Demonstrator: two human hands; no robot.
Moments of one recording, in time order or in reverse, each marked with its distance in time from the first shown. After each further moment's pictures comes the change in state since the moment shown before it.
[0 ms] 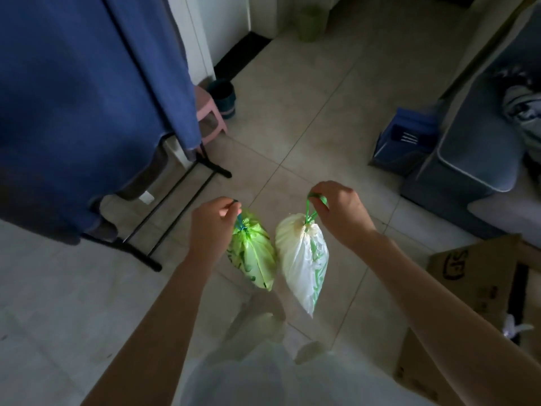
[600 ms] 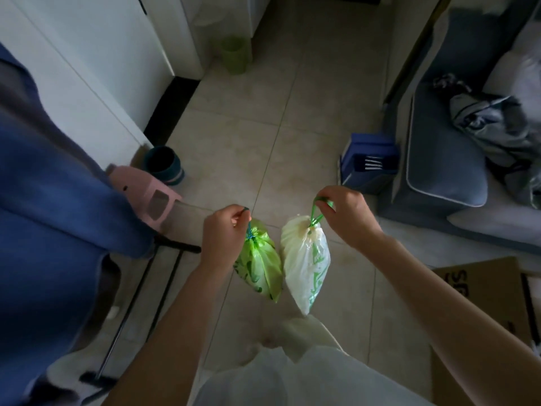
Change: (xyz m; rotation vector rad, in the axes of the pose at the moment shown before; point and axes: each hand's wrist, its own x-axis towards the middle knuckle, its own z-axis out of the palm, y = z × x) left_hand 0.350 0.101 0.143 0.018 -0.285 0.212; right_hand 0.291 0.123 -0.084 -0.025 0.183 0.241
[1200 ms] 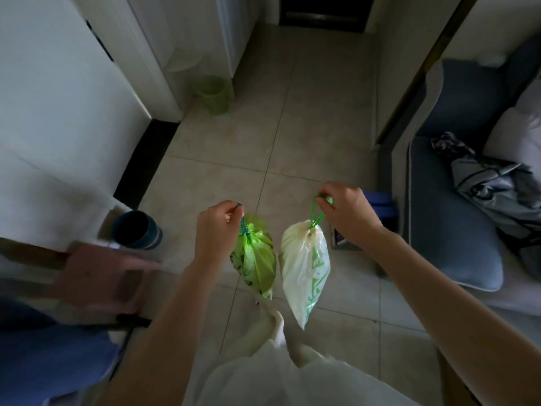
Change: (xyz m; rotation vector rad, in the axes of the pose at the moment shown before) left_hand 0.370 0.074 0.087 0.036 0.017 0.046; right_hand 0.352 0.109 -0.073 -0.040 0.017 0.048
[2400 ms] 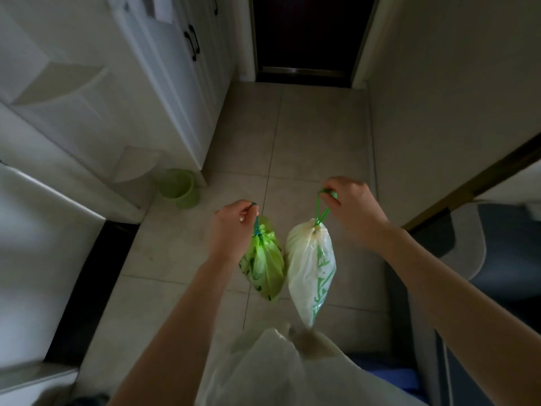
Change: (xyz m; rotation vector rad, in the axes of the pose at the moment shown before) left_hand 0.743 0.151 0.222 -0.123 -0.078 0.008; right_hand 0.734 0.204 -0.128 -0.031 0.055 0.059
